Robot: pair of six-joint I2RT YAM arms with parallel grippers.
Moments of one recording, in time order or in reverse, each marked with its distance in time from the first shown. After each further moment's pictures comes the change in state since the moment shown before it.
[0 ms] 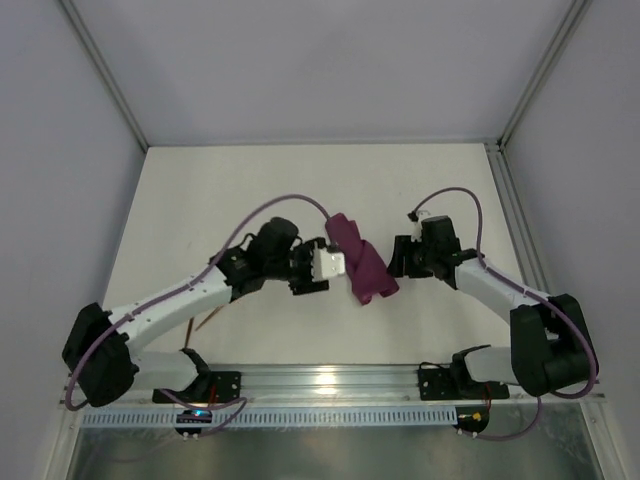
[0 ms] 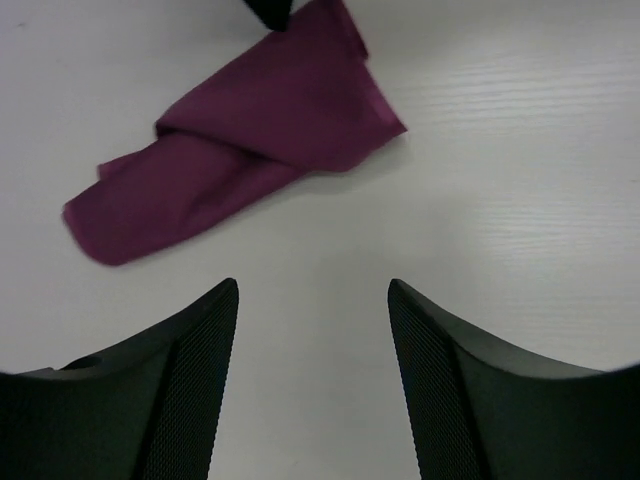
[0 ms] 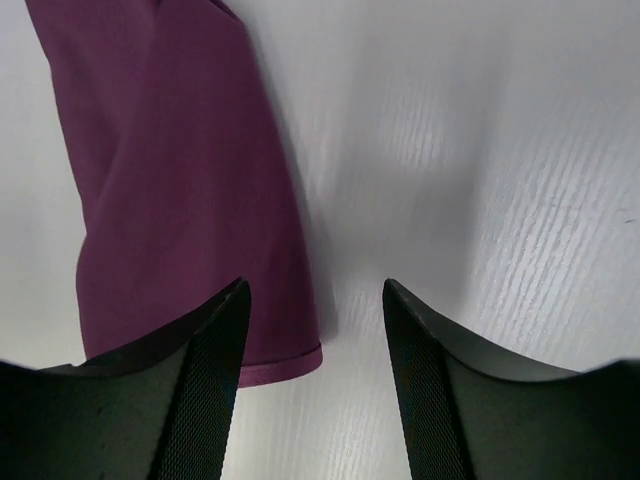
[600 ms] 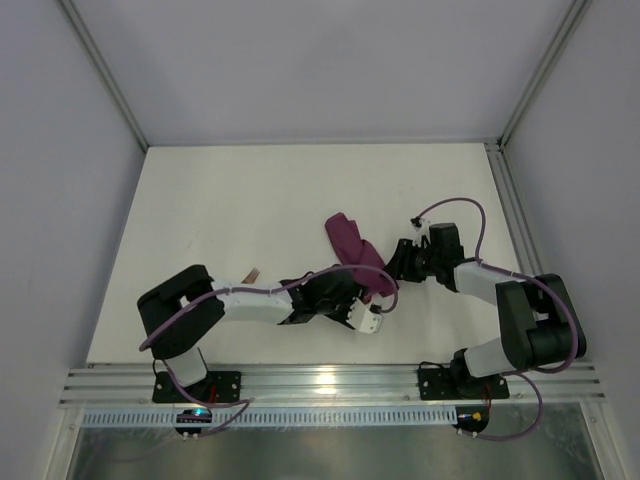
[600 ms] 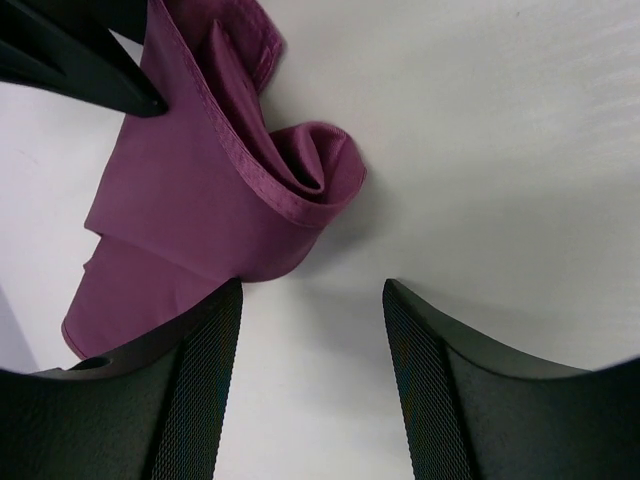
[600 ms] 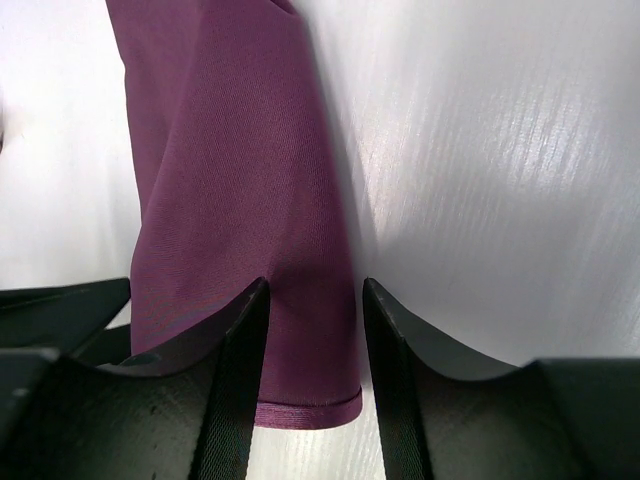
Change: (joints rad) left arm -0.331 0.467 -0.056 0.374 -0.316 0.332; right arm -0.121 0.137 -0.124 0.279 -0.317 0.097
